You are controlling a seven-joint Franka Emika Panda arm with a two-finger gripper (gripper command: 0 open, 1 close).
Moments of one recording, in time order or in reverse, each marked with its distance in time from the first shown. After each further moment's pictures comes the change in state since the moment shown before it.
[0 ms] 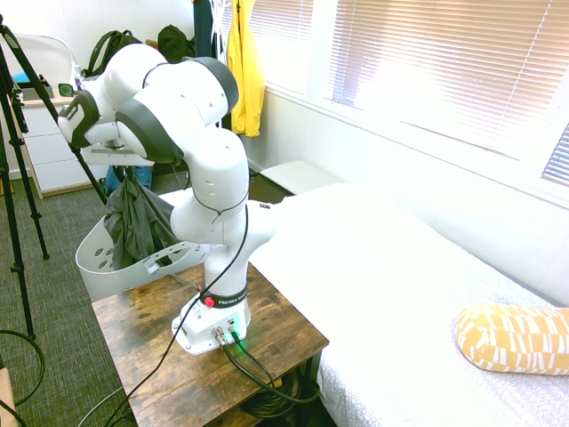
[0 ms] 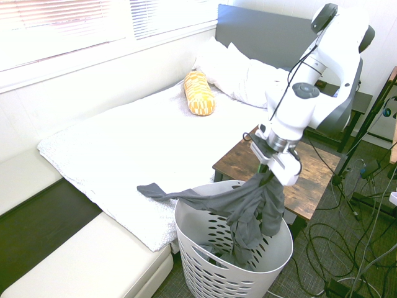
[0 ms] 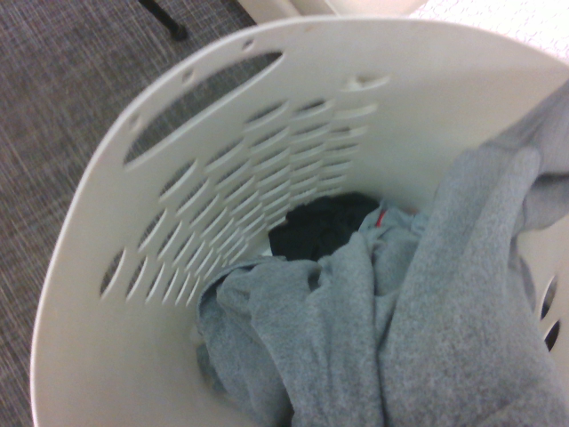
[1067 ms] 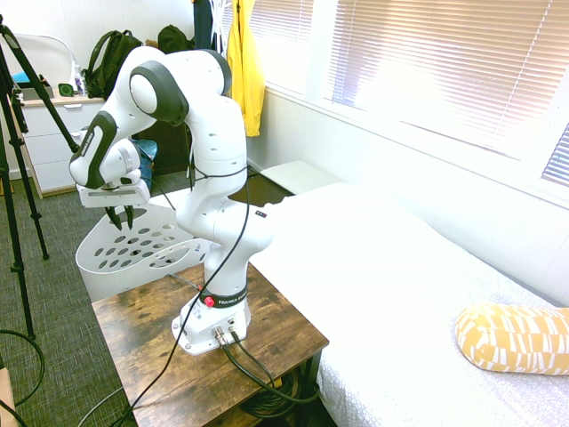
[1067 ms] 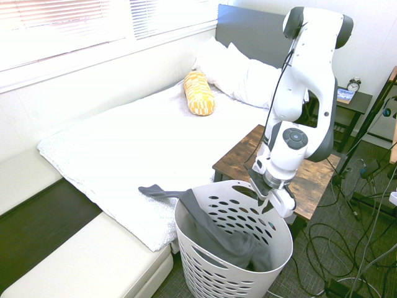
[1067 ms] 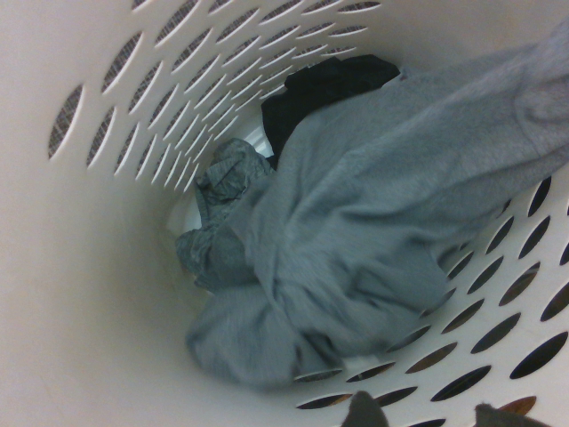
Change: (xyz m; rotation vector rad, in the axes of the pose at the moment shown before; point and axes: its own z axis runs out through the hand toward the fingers) arm -0.013 -0.016 0.101 -0.105 -0.033 -0.012
